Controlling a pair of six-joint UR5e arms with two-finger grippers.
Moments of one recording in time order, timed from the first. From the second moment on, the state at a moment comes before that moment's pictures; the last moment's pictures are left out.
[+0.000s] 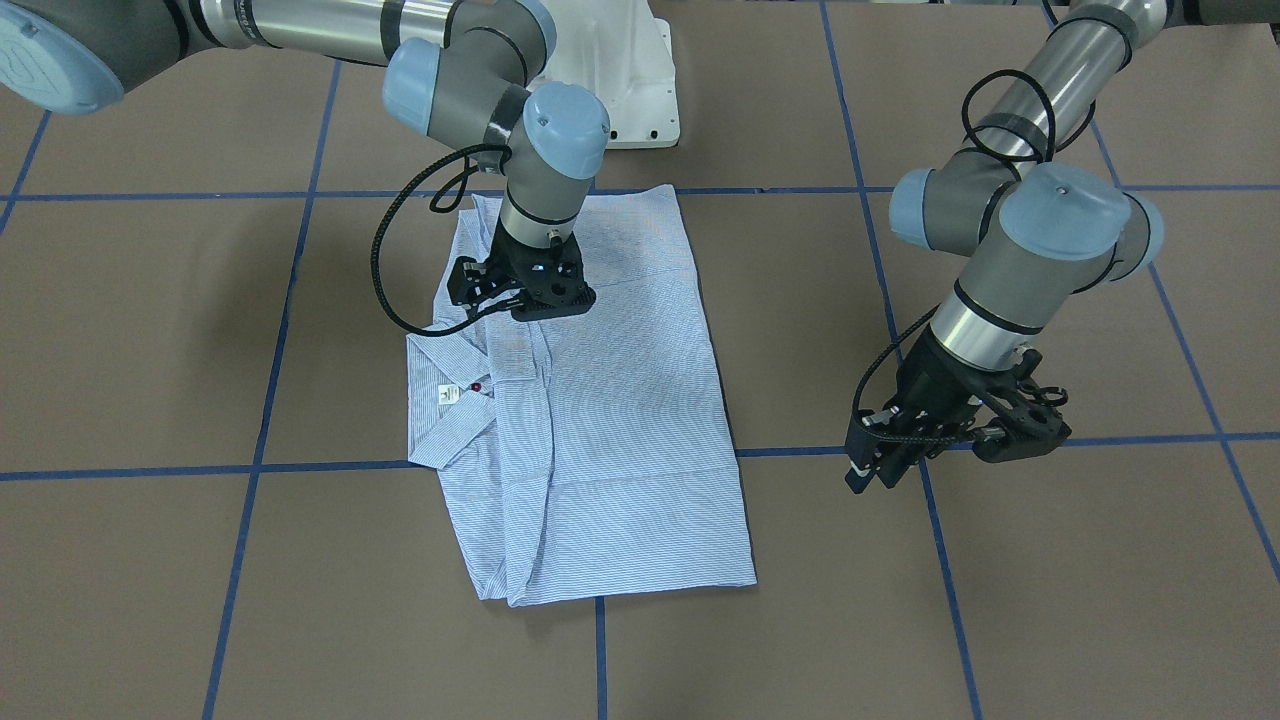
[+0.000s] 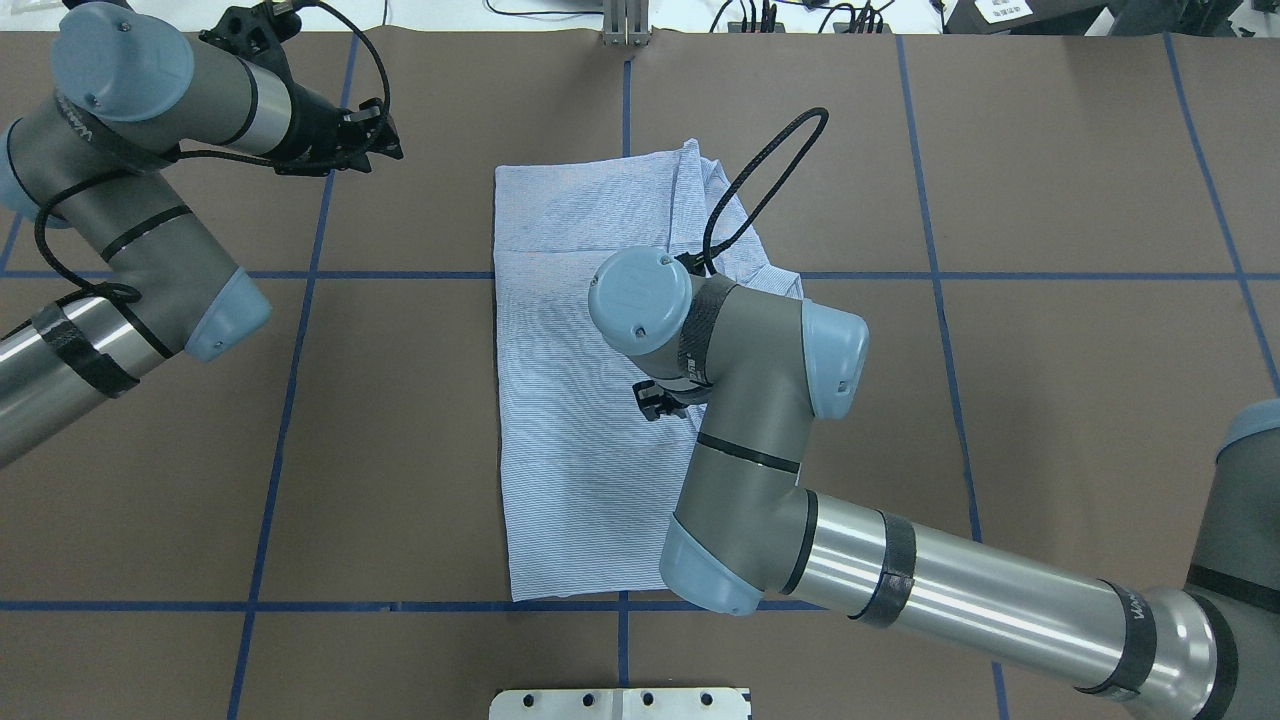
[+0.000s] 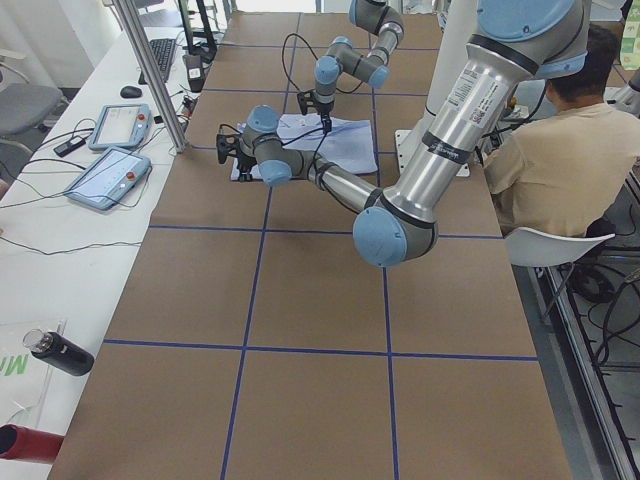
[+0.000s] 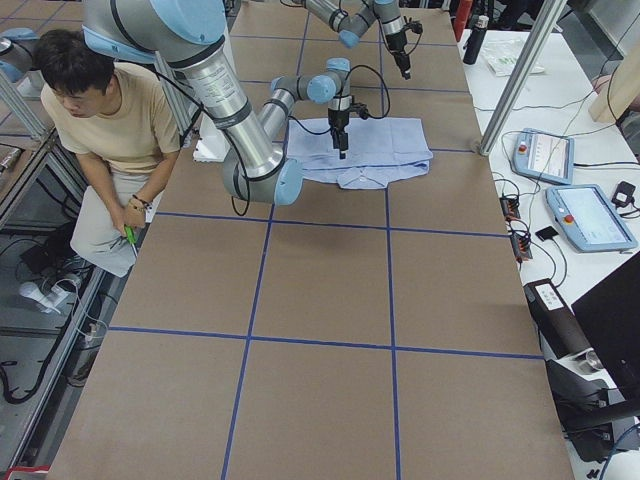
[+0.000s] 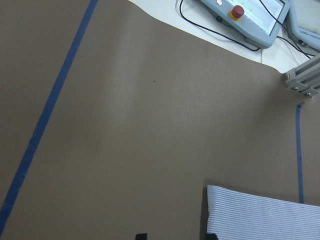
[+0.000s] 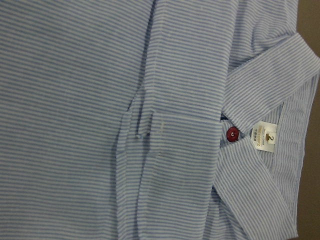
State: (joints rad) left arm -0.91 -2.11 -1.43 -2.26 -1.95 -1.35; right arm 0.45 -0.77 1.54 -1.89 1.71 0.88
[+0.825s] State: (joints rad) left arm -0.91 -2.11 -1.43 -2.26 -1.95 -1.35; right arm 0.43 -0.80 1.53 -1.89 1.71 0.88
